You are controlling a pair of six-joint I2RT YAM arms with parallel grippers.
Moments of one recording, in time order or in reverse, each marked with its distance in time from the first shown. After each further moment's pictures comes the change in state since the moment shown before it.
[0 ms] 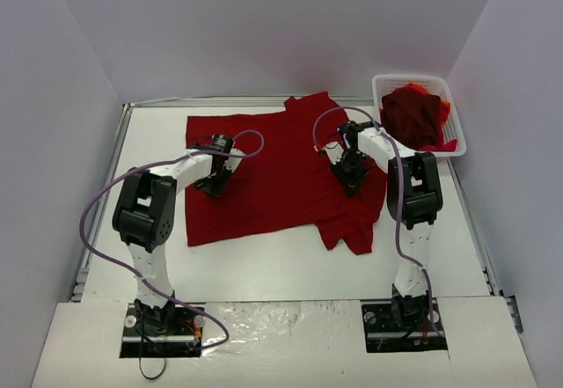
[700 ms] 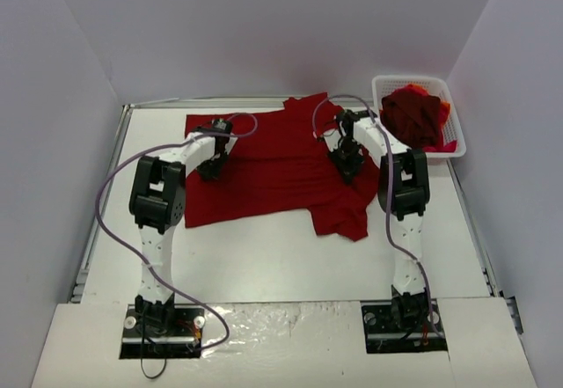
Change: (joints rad) left arm 0.047 0.237 0.325 -0.112 -0.144 -0.072; right arm -0.008 0.170 0.283 -0.097 0.027 0.068
